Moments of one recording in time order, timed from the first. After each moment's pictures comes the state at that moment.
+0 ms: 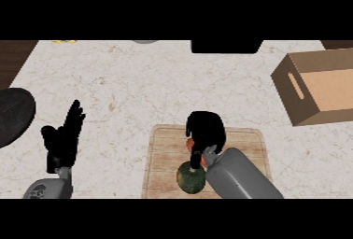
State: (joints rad) left arm -0.09 0.19 0.03 -1.30 0.04 0.21 0.01; right arm -0.49 -0.01 0.55 -1.27 0.84 0.22 0.81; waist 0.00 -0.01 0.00
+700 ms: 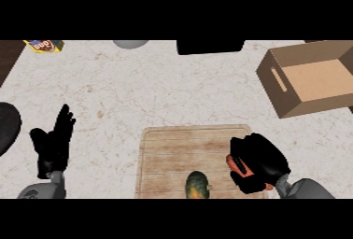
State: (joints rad) left arm -0.06 0.19 0.08 -1.31 0.04 0.23 0.03; right arm -0.21 -0.50 0.63 -1.58 0.81 0.20 0.18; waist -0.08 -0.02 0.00
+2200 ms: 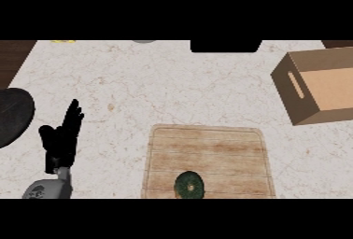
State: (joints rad) left arm -0.09 0.17 0.04 -1.33 0.02 0.20 0.03; right arm 0.06 -1.20 -0.37 -1.31 0.05 0.28 -0.83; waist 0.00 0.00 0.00
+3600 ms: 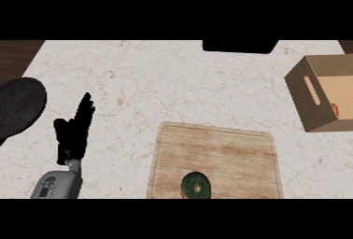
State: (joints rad) left arm -0.15 0.14 0.02 -1.30 -0.01 0.19 0.03; right arm -0.78 -0.87 -0.05 -0.35 0.42 0.24 -0.91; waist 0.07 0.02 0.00
